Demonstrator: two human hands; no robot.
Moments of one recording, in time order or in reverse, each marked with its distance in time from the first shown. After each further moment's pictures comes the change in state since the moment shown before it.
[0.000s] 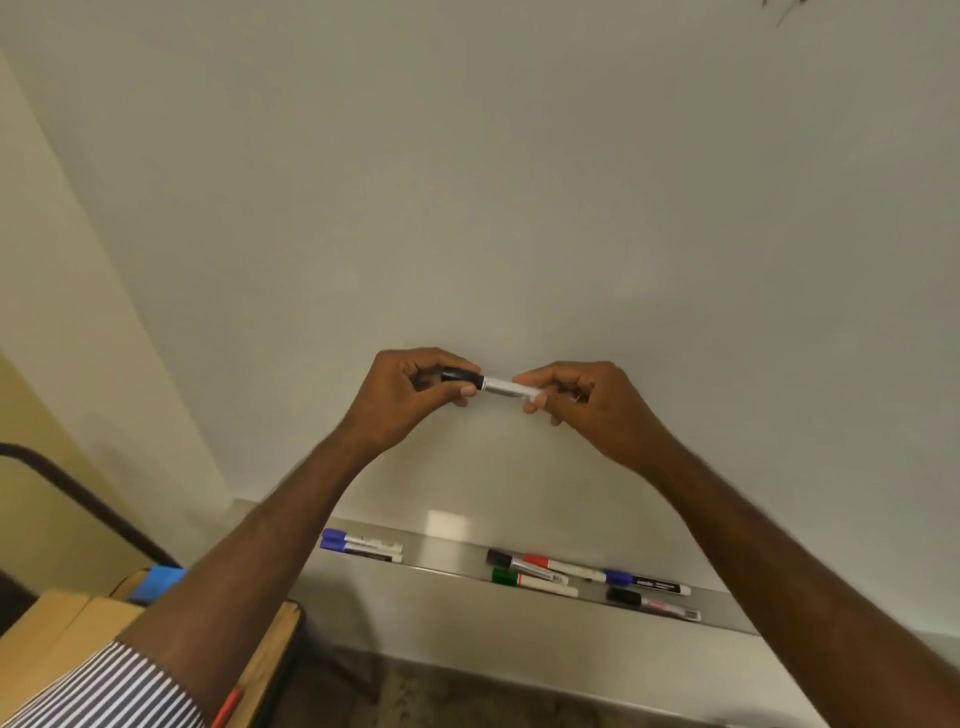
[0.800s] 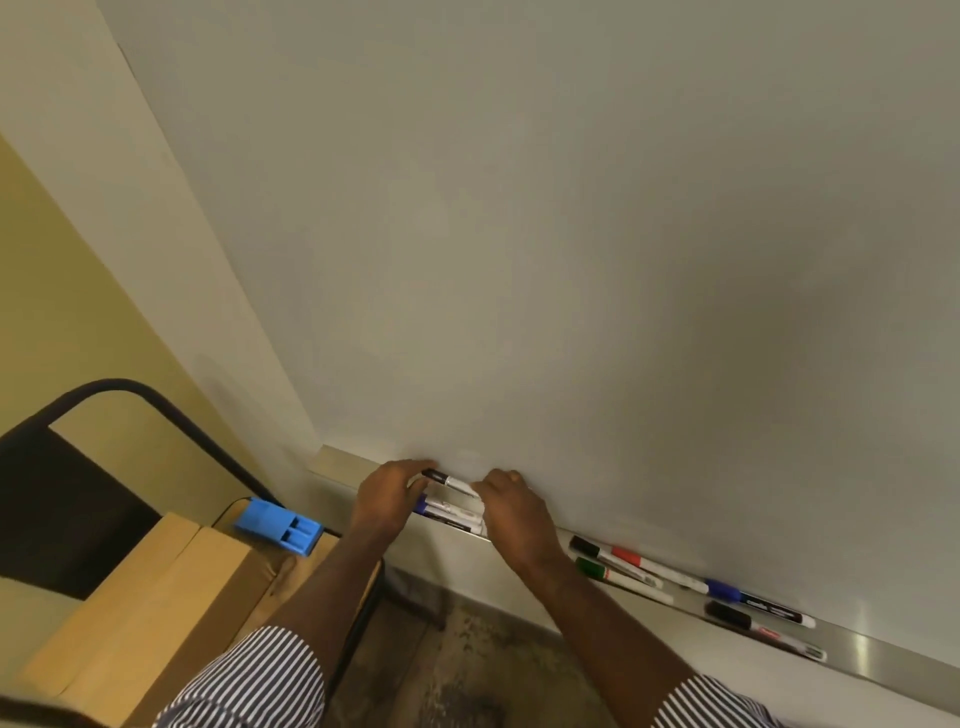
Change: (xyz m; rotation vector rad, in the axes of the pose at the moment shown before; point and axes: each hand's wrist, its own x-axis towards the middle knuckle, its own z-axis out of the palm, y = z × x) left_hand -0.151 -0.229 -0.055 0.746 0.026 -0.626; right_hand -0.011 0.116 0.286 -0.606 -0.275 0.039
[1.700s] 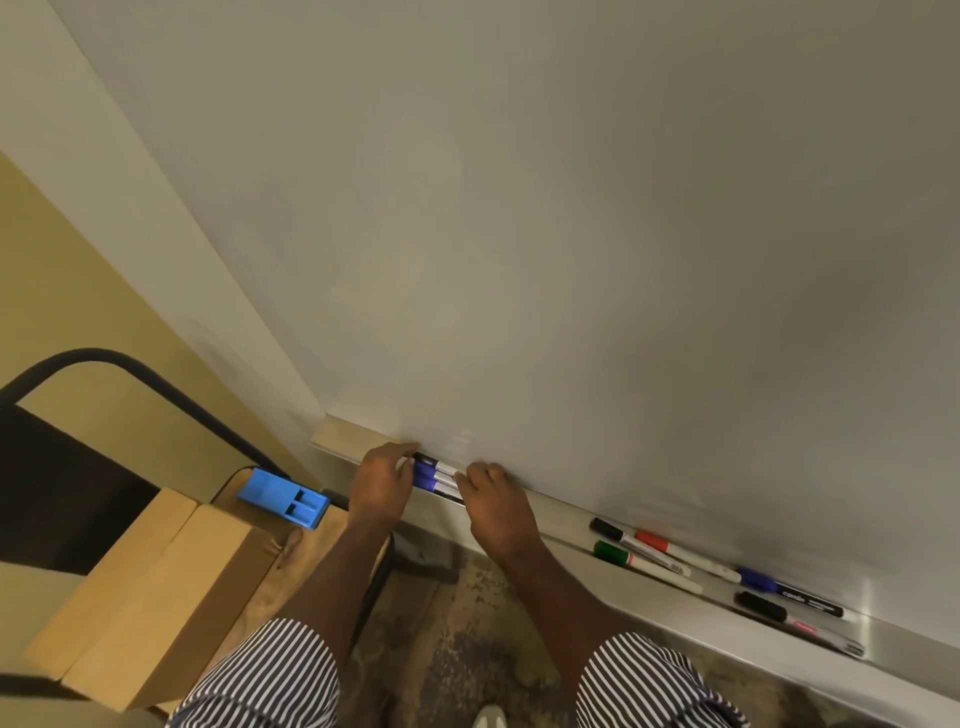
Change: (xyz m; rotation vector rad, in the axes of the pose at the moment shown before) left_hand 0.004 -0.042 0.032 -0.065 0.075 -0.232; right_hand 0.023 -0.012 0.079 -0.144 -0.070 -0.092
